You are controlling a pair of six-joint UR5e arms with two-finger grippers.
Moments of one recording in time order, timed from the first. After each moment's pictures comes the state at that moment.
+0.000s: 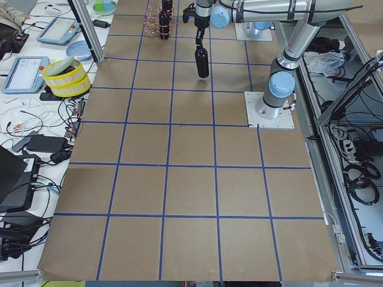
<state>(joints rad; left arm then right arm) -1.86 -1.49 -1.93 -1.26 1.60 -0.08 1.58 -1.59 1.48 -1.55 -1.55 -0.05</state>
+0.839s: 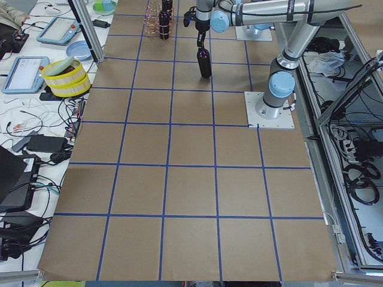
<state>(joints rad) -1.85 -1.50 -1.94 -1.24 1.55 -0.08 1.58 -1.59 1.48 -1.55 -1.55 -0.05</state>
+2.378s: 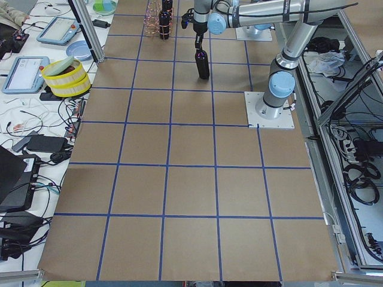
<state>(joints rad) -1.85 -1.53 -1.94 -1.22 1.56 -0.09 1.58 -1.59 1.48 -1.55 -1.55 -0.05</state>
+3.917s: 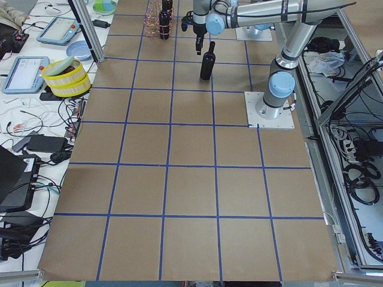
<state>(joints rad) -1.85 -1.55 -1.93 -1.26 1.56 -0.11 1.58 -1.59 1.48 -1.55 -1.55 -0.05</state>
